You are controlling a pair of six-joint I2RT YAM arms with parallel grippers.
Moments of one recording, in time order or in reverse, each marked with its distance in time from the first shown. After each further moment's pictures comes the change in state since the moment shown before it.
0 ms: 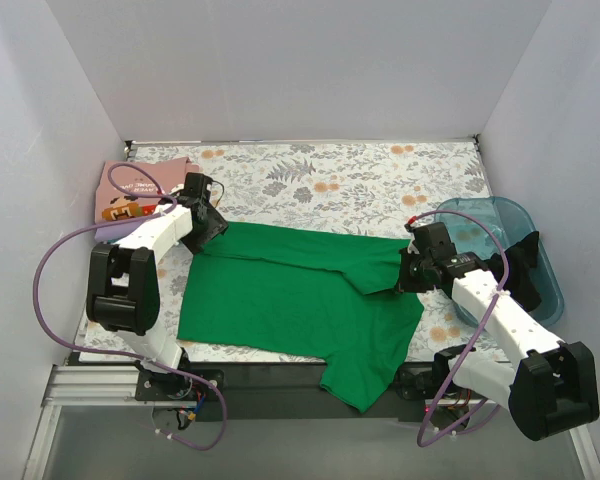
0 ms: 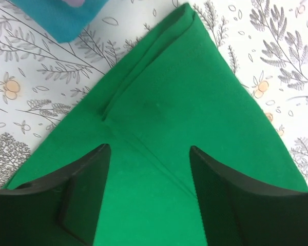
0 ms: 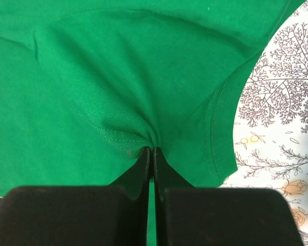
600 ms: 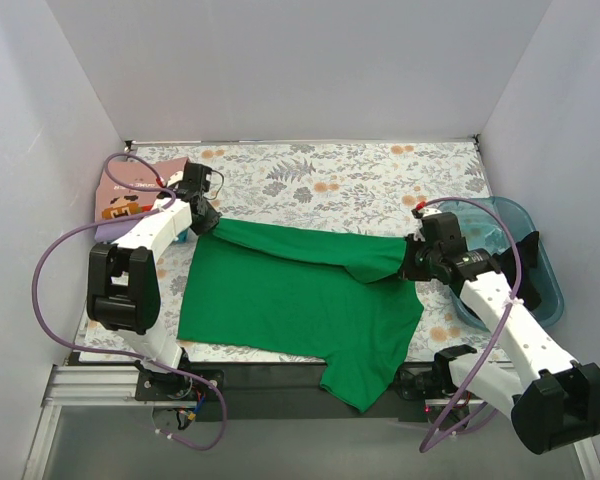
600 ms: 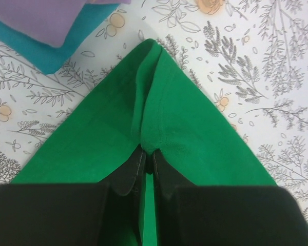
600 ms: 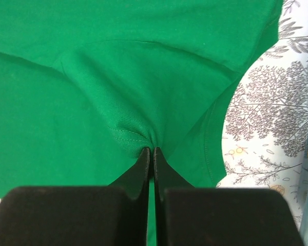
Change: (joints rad) left arm 0.000 -0.001 0.063 0.041 -0.012 0.023; right arm -0.009 -0.056 0.097 -0.017 0.039 -0.008
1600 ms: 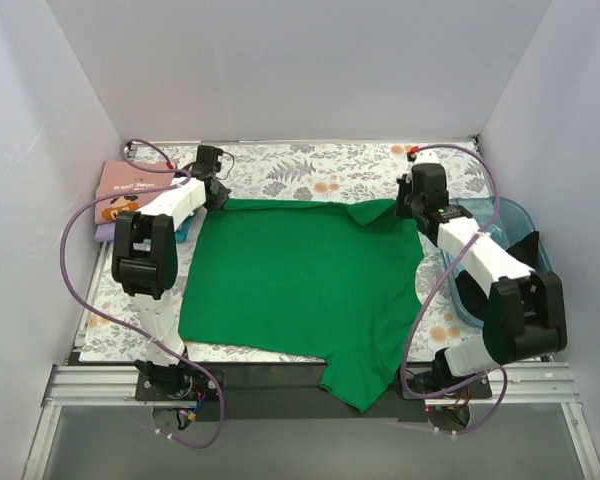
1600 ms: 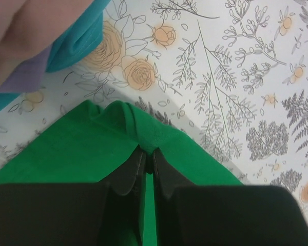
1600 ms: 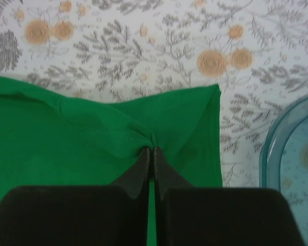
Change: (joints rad) left arm -0.008 0.323 0.286 0.089 -0.037 -0.098; right arm -0.061 0.463 0.262 0.526 0.181 -0.137
